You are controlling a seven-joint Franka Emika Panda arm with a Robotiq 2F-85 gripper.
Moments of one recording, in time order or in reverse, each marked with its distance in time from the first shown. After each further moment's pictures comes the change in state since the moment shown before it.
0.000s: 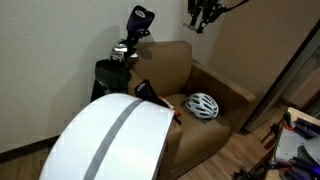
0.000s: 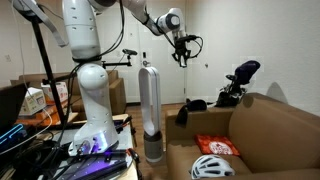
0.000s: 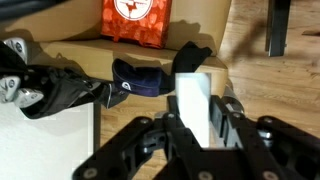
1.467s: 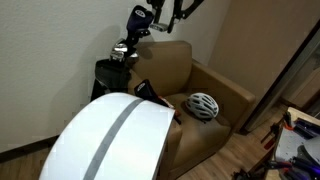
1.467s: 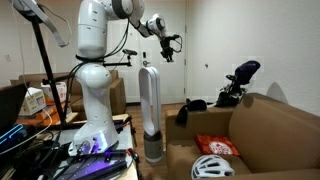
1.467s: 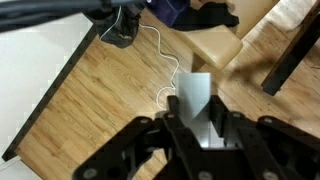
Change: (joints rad) arm 0.155 0.214 0.207 0.300 -0.204 -0.085 -0.166
